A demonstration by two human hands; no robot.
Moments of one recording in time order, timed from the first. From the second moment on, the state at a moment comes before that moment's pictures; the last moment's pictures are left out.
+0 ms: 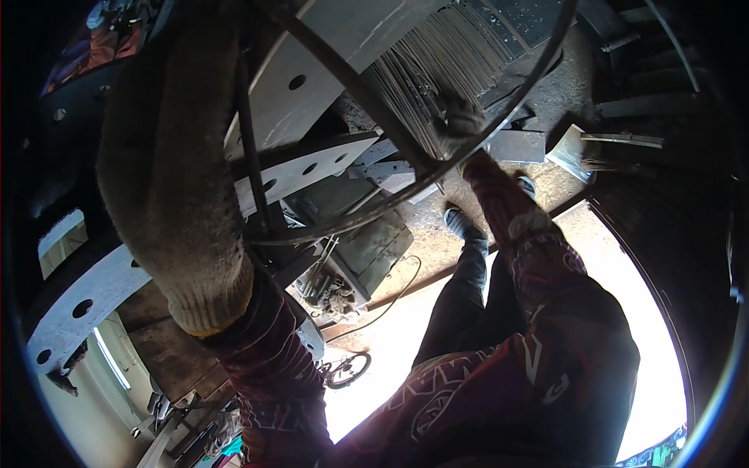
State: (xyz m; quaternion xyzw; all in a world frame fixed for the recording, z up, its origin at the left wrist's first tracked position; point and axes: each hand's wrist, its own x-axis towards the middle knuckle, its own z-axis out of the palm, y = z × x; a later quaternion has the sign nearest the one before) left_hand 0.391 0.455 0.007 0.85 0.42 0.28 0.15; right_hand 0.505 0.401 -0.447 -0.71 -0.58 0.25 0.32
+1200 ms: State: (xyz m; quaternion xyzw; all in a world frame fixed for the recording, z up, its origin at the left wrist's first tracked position) left_hand 0.383 0.419 0.019 0.76 0.60 0.25 0.04; right_hand 0.438 0.292 -0.424 -0.45 -0.27 0.82 0.23
